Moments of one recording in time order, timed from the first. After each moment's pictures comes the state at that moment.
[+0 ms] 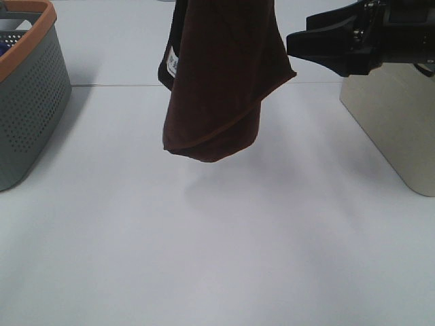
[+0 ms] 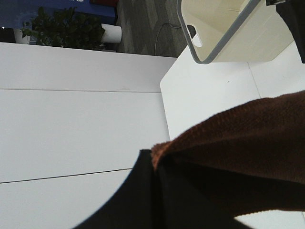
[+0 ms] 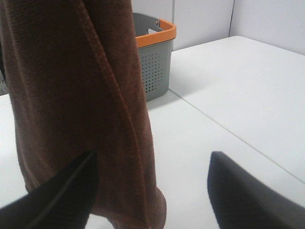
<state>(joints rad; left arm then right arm) -0.68 1.72 -2.05 -0.15 0.72 1.55 -0.02 1.60 -0.87 1.72 0.77 -2.10</state>
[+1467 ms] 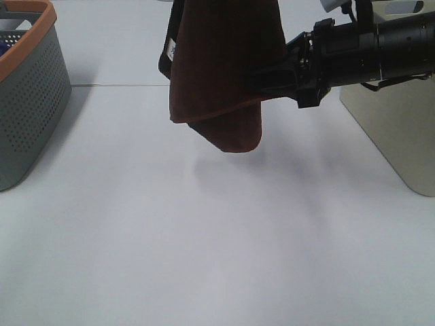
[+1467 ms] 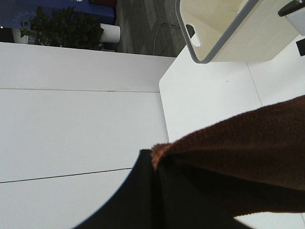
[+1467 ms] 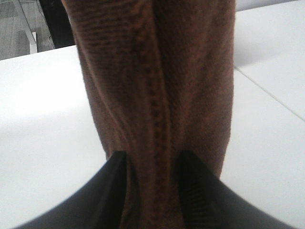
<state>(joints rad) -0.68 1.72 -2.05 -0.15 0.72 1.55 0.14 1.73 -0.96 1.57 0.72 -2.01</state>
